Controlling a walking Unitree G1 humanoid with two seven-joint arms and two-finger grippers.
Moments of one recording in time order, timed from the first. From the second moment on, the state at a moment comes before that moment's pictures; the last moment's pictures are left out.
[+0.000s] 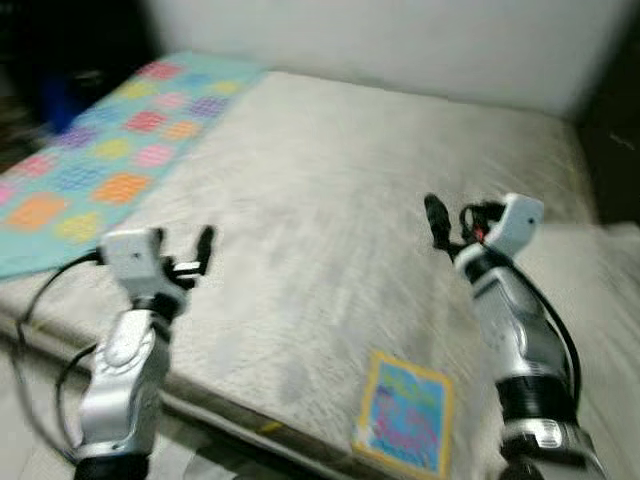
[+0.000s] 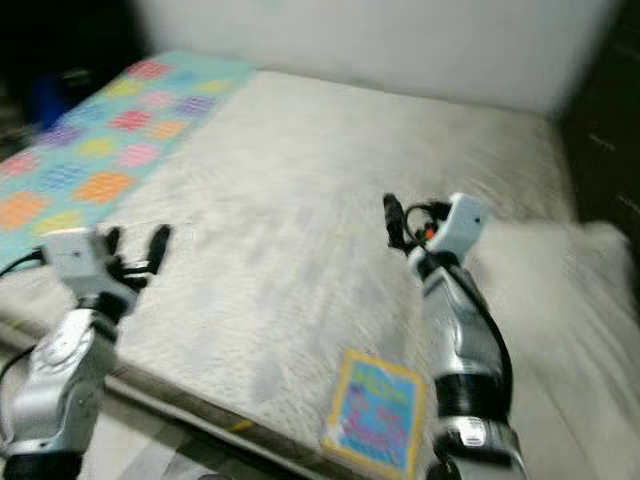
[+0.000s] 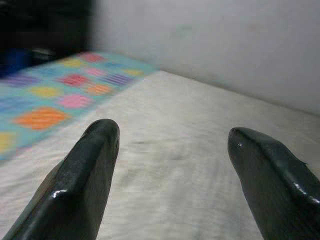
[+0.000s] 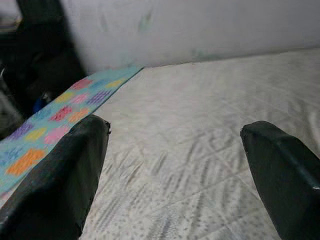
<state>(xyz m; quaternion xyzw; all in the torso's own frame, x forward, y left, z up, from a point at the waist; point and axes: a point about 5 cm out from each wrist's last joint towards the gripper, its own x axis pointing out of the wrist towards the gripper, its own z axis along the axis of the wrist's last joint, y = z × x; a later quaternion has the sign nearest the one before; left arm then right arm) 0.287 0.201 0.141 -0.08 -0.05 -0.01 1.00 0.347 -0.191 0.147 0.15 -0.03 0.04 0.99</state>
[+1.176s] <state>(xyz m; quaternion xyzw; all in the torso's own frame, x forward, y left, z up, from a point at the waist) 0.262 0.197 0.118 -0.13 -0.01 0.00 0.99 0.317 -0.162 0.125 0.08 0.03 0.05 1.00</state>
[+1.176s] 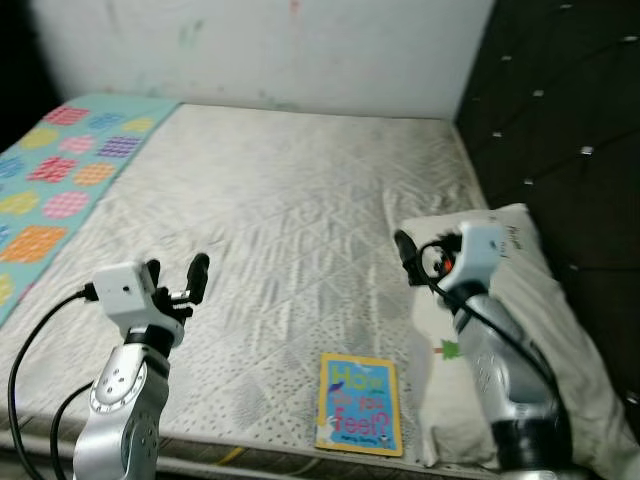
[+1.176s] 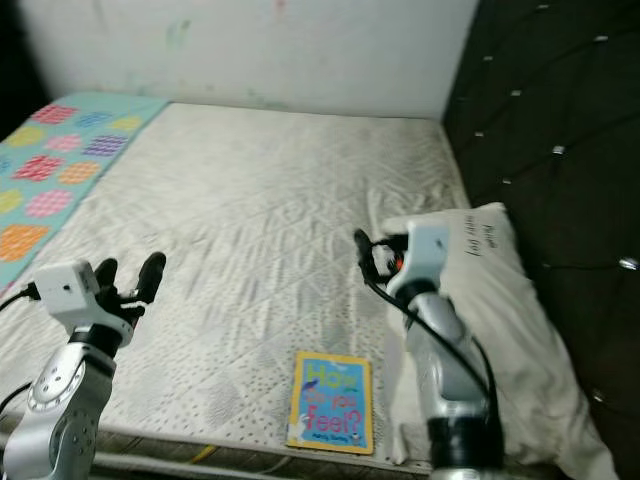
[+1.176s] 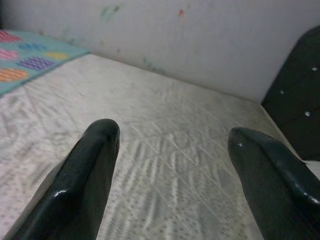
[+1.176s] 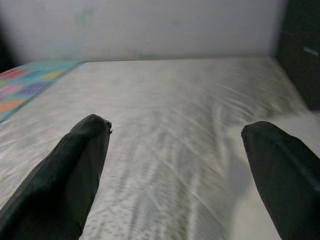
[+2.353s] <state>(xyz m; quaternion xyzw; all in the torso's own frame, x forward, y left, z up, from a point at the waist) 0.250 0.186 0.115 -0.16 0.02 0.00 0.99 0.314 -0.171 0.137 0.06 0.01 0.01 1.00</state>
